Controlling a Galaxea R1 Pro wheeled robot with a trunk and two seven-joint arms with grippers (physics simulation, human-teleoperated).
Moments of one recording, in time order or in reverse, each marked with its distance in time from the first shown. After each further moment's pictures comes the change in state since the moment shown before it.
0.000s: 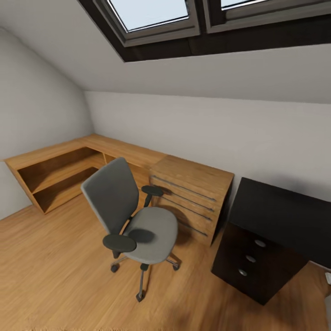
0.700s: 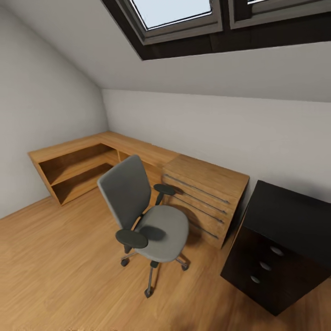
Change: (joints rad) left arm 0.000 0.000 0.000 0.000 0.000 0.001 0.000; right arm 0.000 -0.002 0.000 0.000 -0.004 -0.020 -0.001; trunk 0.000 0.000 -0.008
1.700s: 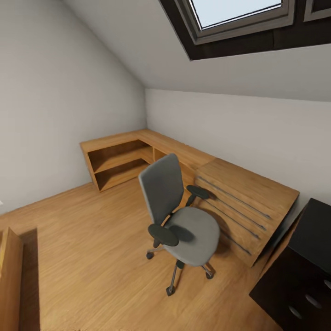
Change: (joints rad) left arm 0.000 0.002 -0.001 0.000 0.000 0.022 -0.062; right arm 0.000 0.001 -0.003 0.000 -0.020 -0.054 -0.009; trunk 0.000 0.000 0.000
